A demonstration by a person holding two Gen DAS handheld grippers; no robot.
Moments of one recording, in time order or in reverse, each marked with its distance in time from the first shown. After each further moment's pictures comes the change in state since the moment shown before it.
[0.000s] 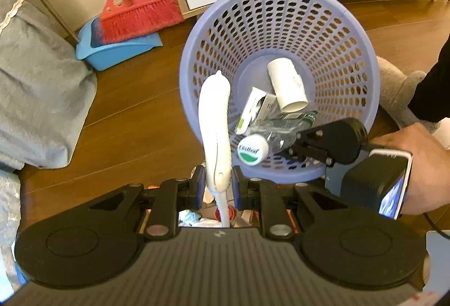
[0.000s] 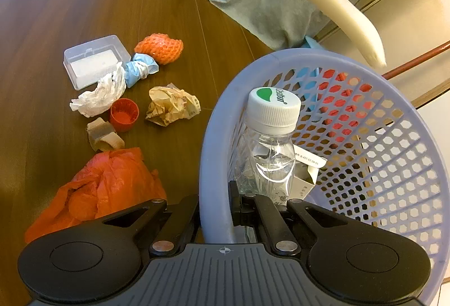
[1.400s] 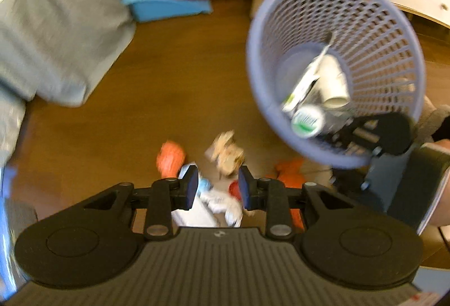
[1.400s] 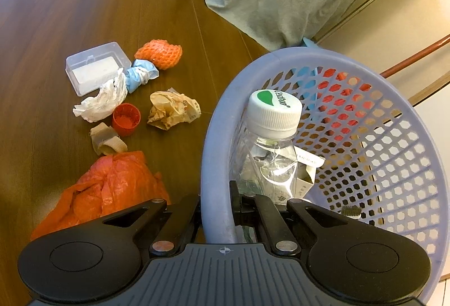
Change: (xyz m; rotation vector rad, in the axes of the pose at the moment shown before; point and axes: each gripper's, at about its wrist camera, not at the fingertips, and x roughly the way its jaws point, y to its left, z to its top) left arm 0.017 0.051 -0.055 -0.297 0.062 0.049; right arm -0.006 -0.003 -0.003 0.020 -0.022 0.010
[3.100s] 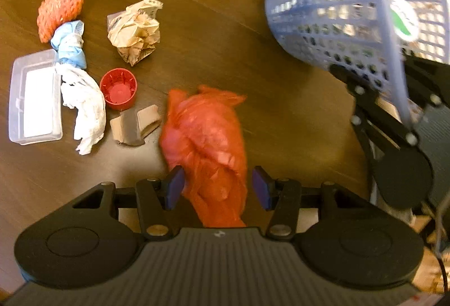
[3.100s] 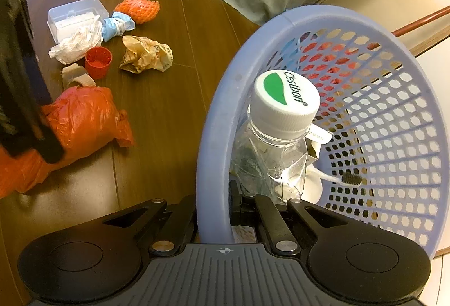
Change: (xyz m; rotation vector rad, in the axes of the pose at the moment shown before) left arm 0.153 -0.061 -0.086 -0.473 0.122 -0.325; right arm 0.008 -0.024 -0.059 0.001 0.062 -0.060
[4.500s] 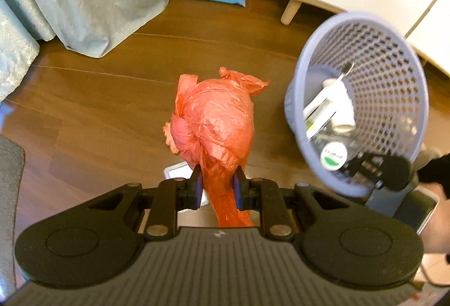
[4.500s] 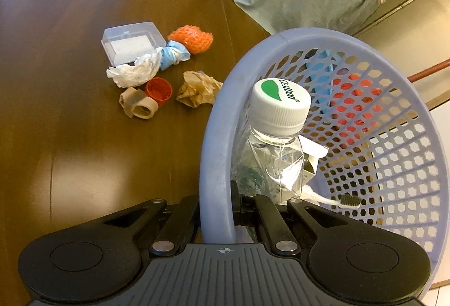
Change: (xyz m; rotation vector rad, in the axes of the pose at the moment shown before) left arm -0.199 -0.005 0.080 0.209 -0.132 0.266; right arm -0.037 0.046 0.028 -0.103 -0.059 0.088
